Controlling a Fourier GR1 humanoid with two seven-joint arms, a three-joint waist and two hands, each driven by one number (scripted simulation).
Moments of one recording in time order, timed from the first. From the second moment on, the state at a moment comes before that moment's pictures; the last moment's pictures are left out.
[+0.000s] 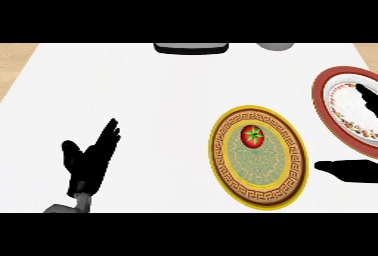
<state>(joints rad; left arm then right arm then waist) -0.02 0.26 -0.26 -1.44 0.29 0.22 0.14 -0.05 -0.83 0.20 -1.88 0.10 -0.30 0.52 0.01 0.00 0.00</state>
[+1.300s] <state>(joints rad) 0.00 0.20 -0.20 -1.45 0.22 0.17 0.17 -0.31 -0.37 0.44 -1.66 0.50 -0.11 0.90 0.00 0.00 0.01</state>
